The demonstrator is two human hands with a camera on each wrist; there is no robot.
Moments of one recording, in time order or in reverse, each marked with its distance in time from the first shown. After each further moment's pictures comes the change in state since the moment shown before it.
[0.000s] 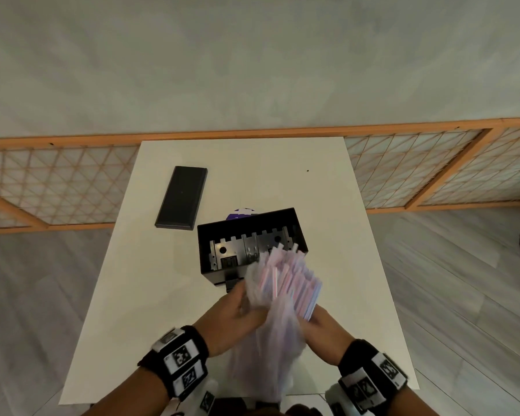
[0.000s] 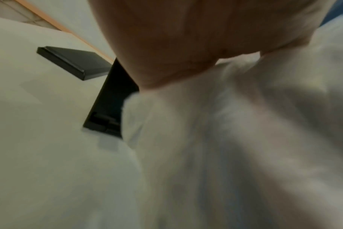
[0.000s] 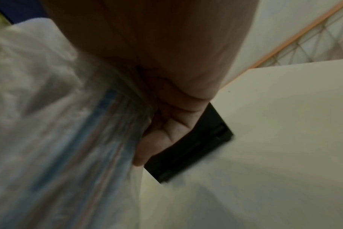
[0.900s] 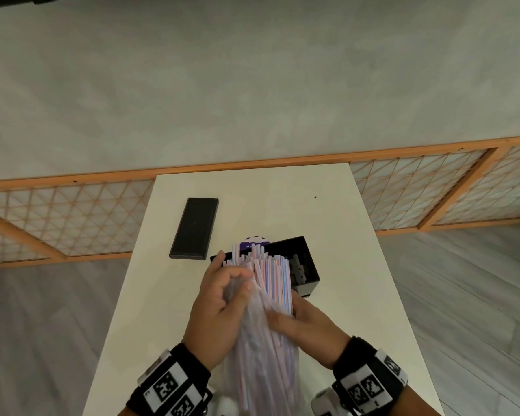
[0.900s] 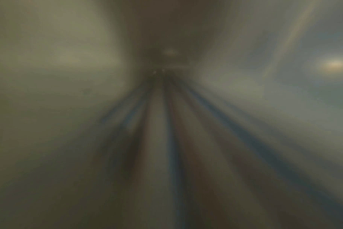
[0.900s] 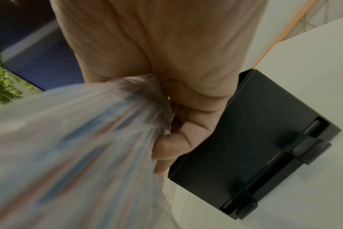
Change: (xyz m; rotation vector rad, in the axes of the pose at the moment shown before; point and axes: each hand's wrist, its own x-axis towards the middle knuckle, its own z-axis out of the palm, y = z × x) left_hand -0.009 0.064 -0.037 0.194 0.597 0.324; right_hand 0.020 -0.089 0.021 0.237 -0.171 -0.216
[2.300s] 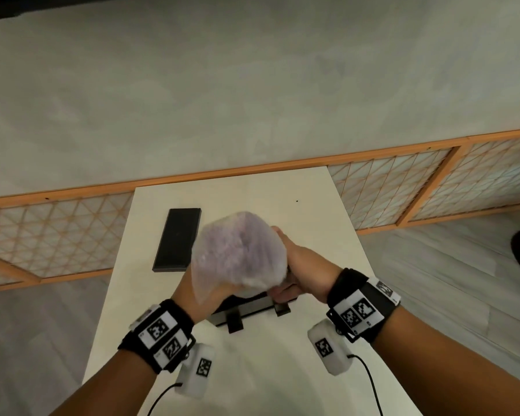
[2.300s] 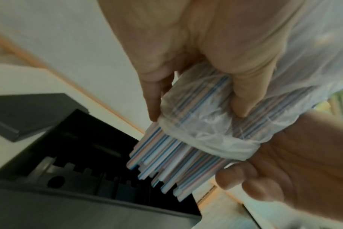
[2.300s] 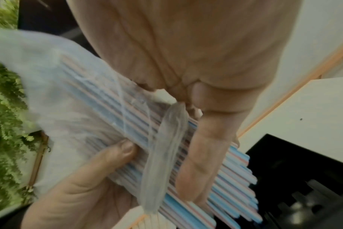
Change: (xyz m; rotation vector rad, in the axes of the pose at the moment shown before) left_hand 0.064 0.014 -0.008 -0.402 -0.280 -0.172; right_hand 0.039 -0.081 -0.036 -0.199 0.204 0.278
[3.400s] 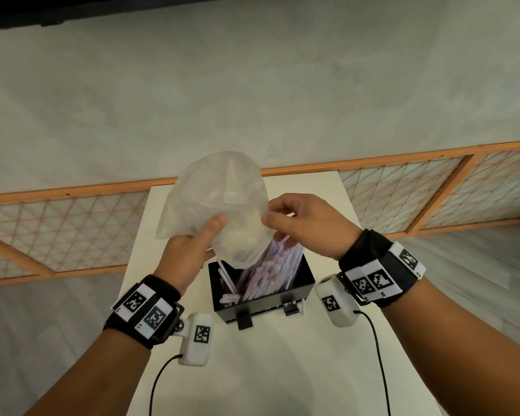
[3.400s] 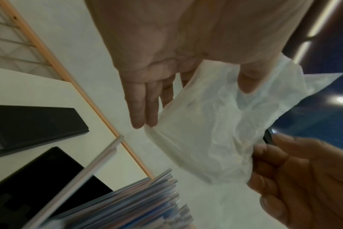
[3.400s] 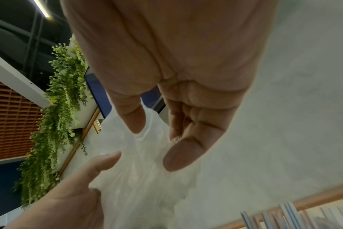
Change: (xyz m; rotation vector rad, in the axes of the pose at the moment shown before) left_hand 0.001 0.045 -0.035 -0.184 0.242 0.009; right_hand -0.015 -0.069 -0.006 -0.319 0.133 -0.442
